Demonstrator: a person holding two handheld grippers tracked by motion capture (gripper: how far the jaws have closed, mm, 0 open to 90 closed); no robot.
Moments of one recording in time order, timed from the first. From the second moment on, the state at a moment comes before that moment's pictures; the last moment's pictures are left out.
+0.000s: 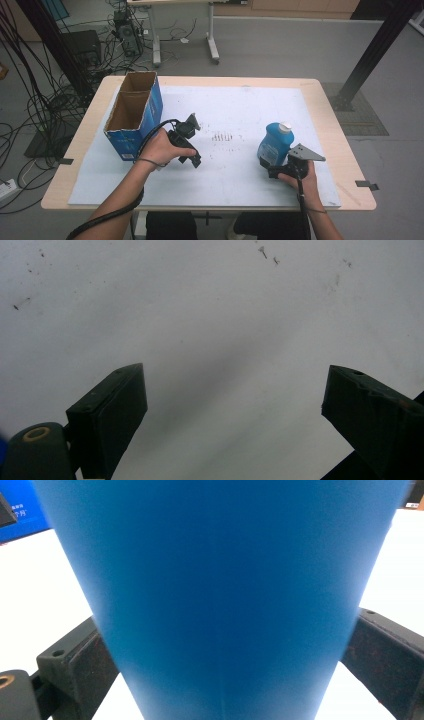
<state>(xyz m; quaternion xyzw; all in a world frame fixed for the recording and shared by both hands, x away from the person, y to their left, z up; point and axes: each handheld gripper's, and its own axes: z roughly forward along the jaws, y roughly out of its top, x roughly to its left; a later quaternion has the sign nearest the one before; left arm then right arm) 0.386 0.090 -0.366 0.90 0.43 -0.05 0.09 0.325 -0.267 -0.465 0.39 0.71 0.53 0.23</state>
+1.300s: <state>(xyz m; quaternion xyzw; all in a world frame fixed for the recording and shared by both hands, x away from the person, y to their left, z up) 0.387 0.086 -0.364 0.90 0.43 -0.05 0.09 0.325 -0.267 -0.465 0.39 0.71 0.54 0.23</state>
